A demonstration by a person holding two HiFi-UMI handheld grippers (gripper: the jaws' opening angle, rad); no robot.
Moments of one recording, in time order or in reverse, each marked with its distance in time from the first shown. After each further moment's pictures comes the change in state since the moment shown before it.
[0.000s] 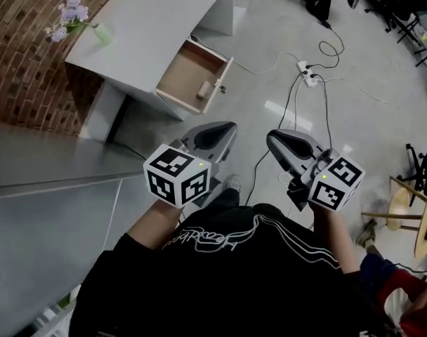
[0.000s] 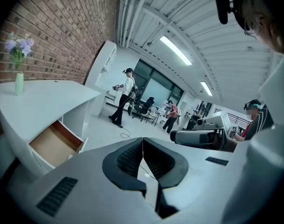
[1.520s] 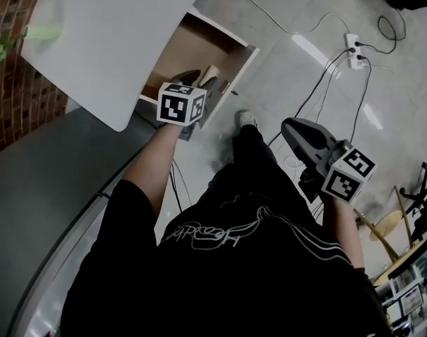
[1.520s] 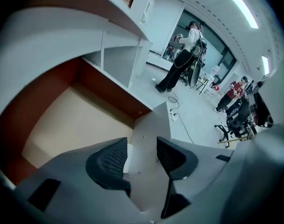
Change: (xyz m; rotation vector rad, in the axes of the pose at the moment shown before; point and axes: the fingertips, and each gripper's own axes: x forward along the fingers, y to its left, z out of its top) left arm 0.294 0.500 -0.124 -0.182 0.521 0.445; right arm 0.234 -0.400 -0.032 0.406 0.298 0.079
